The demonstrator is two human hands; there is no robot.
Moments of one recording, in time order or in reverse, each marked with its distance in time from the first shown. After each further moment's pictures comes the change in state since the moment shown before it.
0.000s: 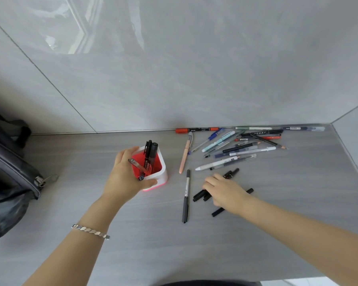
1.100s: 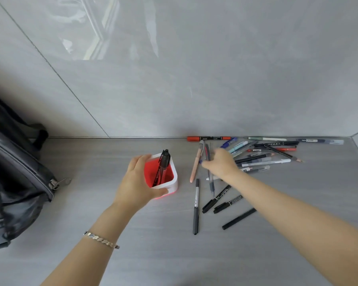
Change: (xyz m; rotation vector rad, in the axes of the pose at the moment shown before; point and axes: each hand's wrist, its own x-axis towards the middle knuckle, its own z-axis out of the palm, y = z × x) left_hand 0.000 0.003 -0.002 0.098 -0.004 -0.030; right_hand 0.076 0.012 -0.064 0.980 0.228 0.613
